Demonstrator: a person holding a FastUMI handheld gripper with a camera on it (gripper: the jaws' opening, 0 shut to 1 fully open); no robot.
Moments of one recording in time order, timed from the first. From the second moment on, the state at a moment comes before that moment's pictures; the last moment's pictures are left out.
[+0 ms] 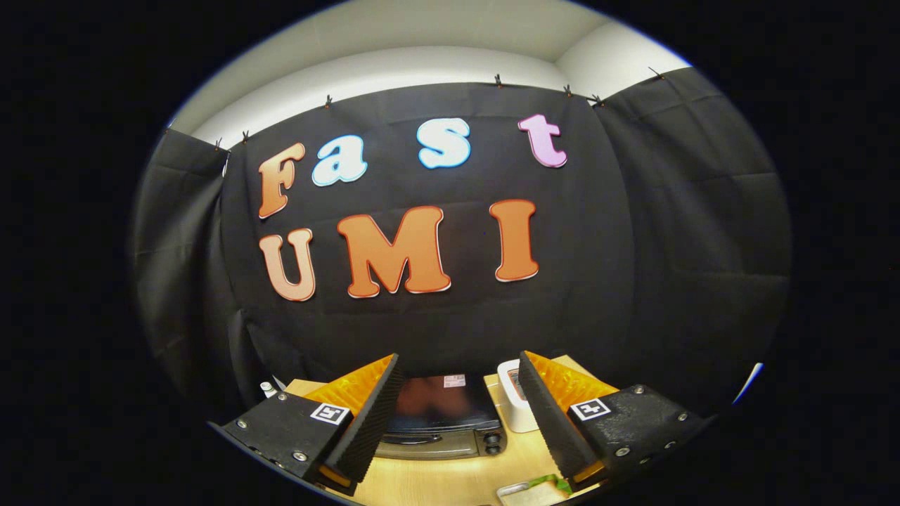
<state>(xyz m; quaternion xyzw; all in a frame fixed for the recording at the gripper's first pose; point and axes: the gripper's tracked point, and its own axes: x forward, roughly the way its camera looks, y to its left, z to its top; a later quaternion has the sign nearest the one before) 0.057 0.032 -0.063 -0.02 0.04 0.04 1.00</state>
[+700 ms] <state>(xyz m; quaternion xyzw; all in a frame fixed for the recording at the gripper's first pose) 0.136 0.116 -0.264 -0.09 0.20 0.07 0.97</state>
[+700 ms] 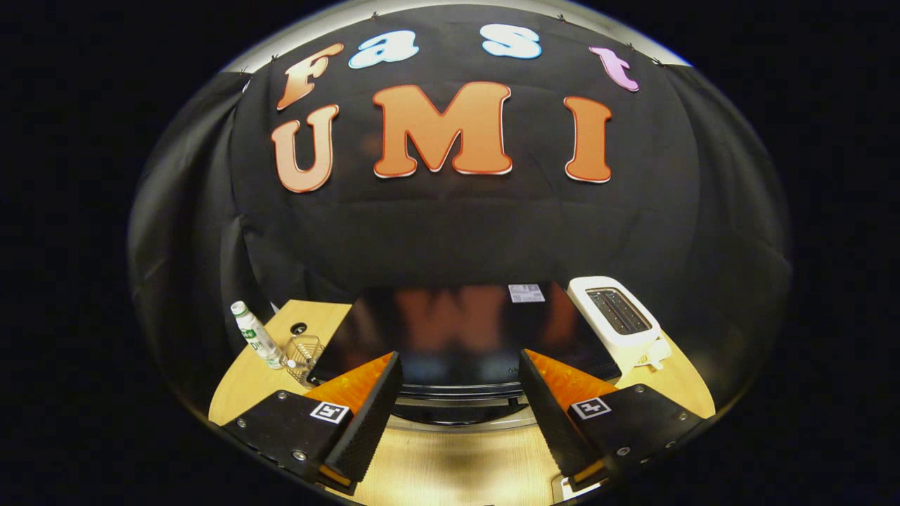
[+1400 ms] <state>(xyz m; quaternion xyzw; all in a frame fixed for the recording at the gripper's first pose) 0.128 0.115 -0.300 -0.12 0.25 0.07 0.96</state>
